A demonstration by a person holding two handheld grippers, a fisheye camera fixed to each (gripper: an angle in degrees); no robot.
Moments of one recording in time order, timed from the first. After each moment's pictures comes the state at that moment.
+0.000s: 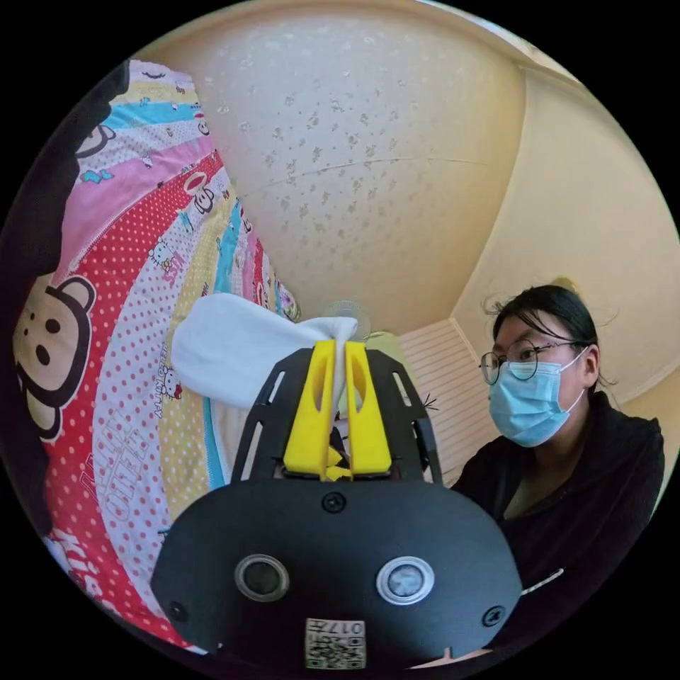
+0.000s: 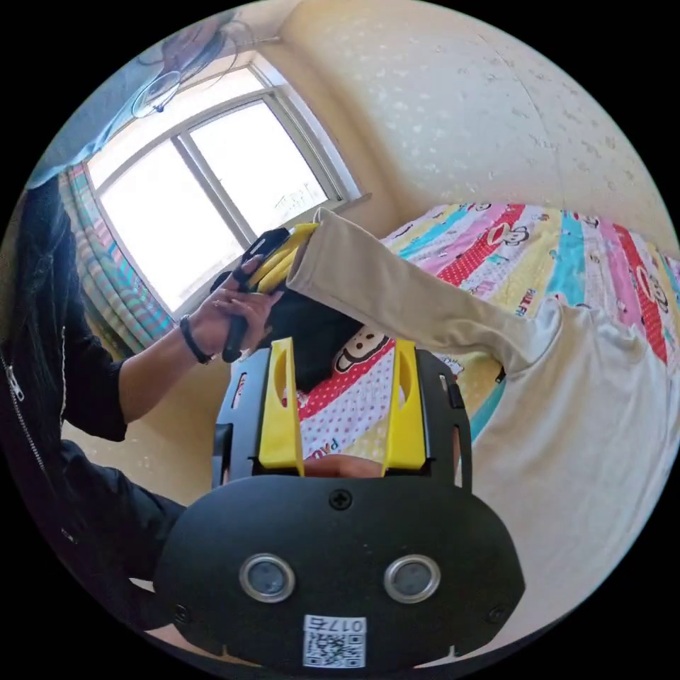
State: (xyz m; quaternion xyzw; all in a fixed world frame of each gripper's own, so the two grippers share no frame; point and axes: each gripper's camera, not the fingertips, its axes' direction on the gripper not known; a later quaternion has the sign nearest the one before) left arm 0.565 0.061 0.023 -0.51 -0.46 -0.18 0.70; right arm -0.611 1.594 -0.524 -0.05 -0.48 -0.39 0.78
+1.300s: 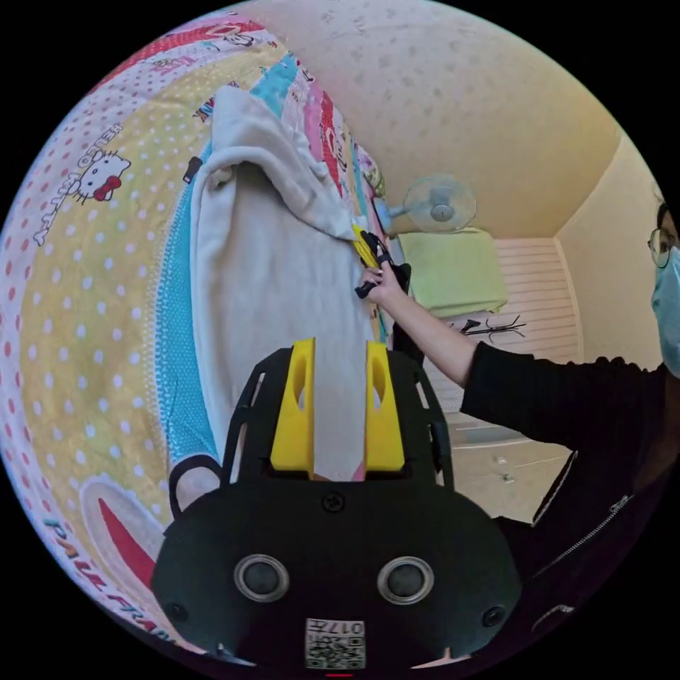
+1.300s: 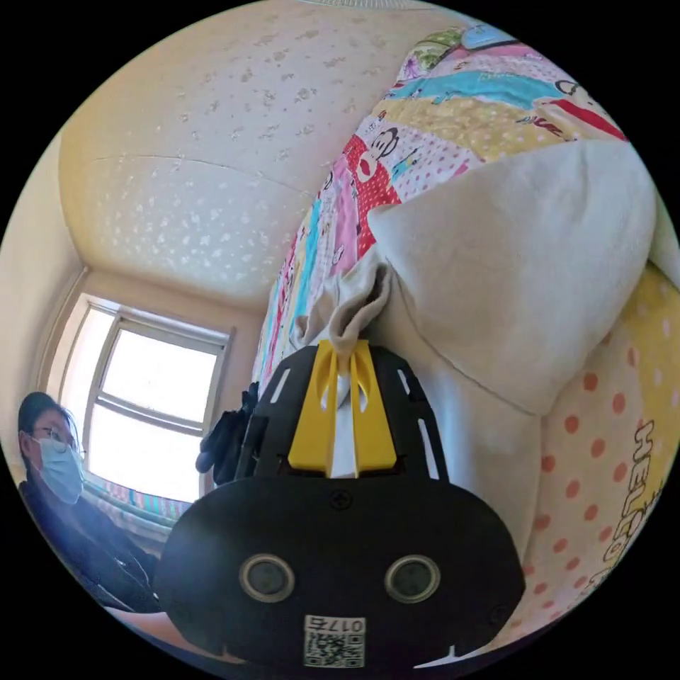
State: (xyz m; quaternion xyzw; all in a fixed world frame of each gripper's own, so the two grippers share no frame) left arm 0.509 0.338 -0.057 -0.65 -0.54 -0.25 0.47; right arm -0.320 1.331 -0.267 -0.12 -0.47 0.04 0.88
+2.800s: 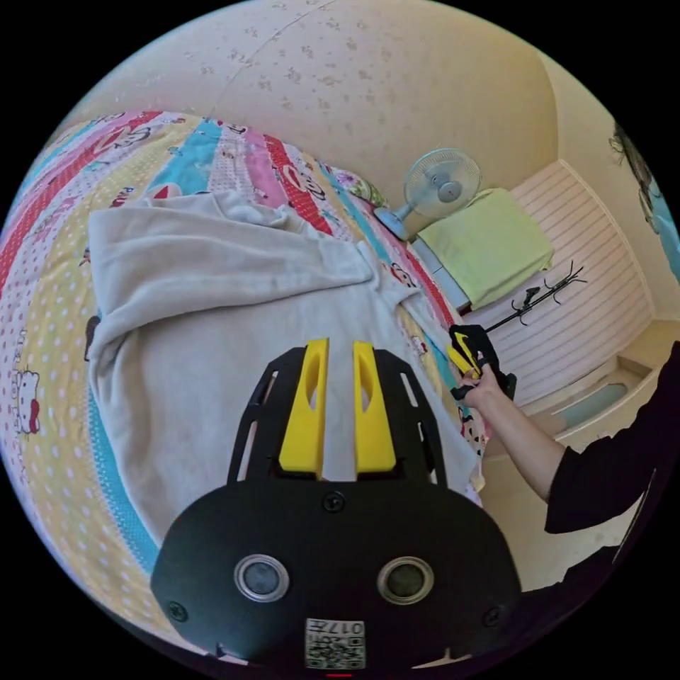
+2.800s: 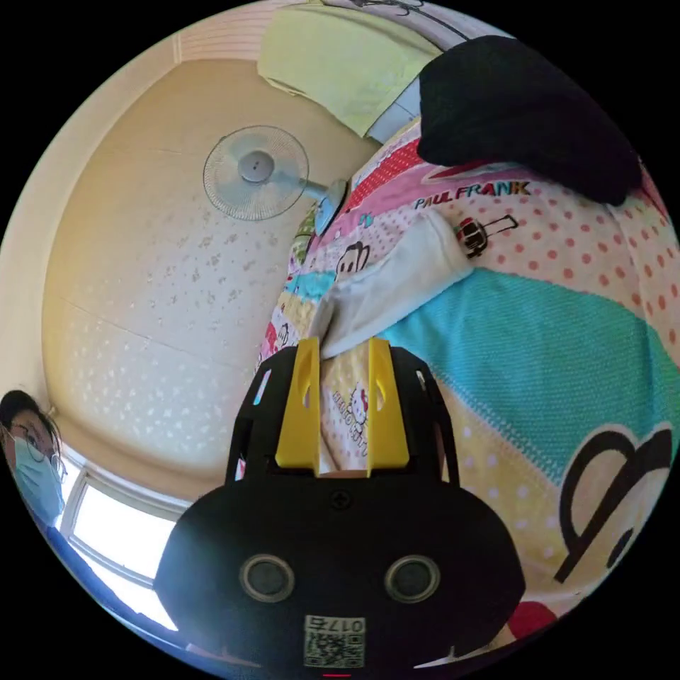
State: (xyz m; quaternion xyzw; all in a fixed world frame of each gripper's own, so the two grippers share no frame) left arm 0.448 0.546 0.045 -0.73 -0.52 -0.02 0.44; right arm -0.169 1.376 -0.469 0.12 -0.29 0.32 0.89
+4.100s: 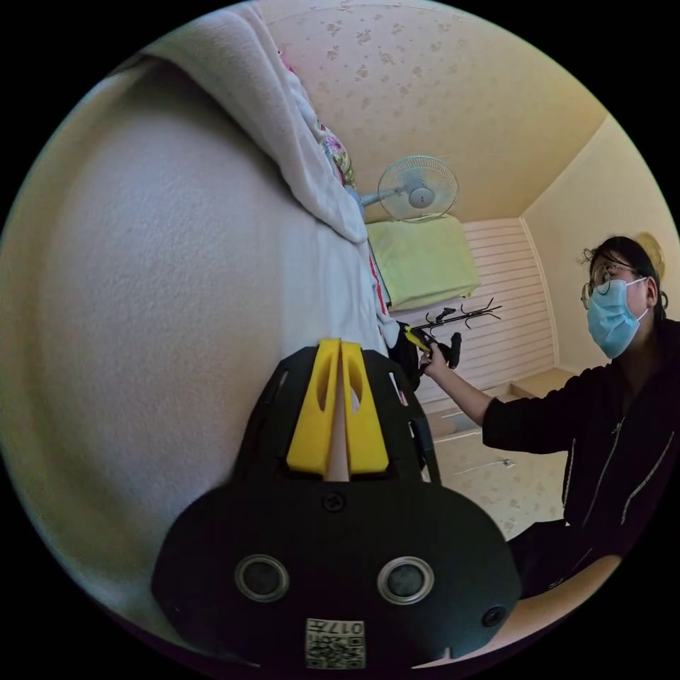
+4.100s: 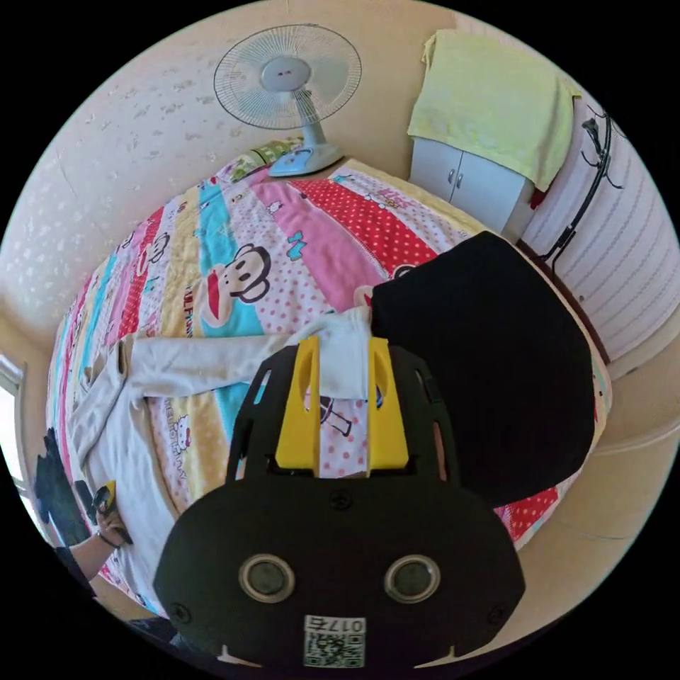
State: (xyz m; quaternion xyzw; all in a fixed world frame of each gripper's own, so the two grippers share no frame) left arm 0.355 0.438 -0.107 -0.67 -0.47 -0.27 0.51; right arm -0.091 1.225 -0.528 -0.03 0.04 0.03 1.00
